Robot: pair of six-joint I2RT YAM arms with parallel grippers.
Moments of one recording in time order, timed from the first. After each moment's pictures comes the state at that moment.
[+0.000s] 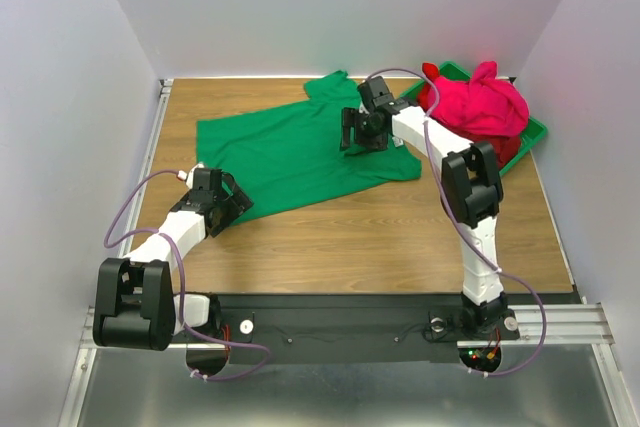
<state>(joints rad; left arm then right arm) -0.10 1.23 0.55 -0.25 -0.05 -0.74 0.44 2.19 1.87 -0.66 -0.09 0.43</state>
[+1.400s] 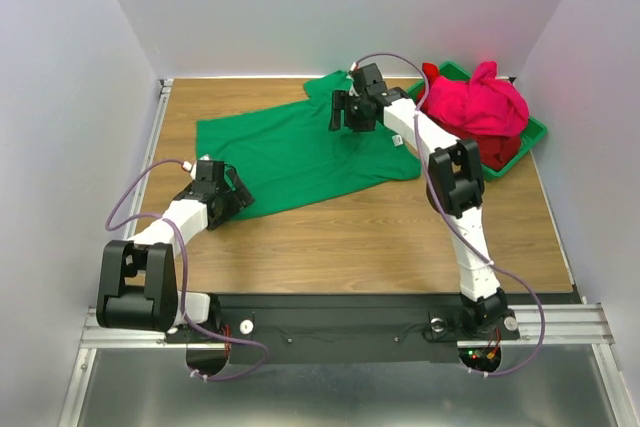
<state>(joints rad) -0.10 1.32 0.62 -0.25 -0.06 -0.66 0.43 2.41 2.18 -0.60 -0.14 0.39</state>
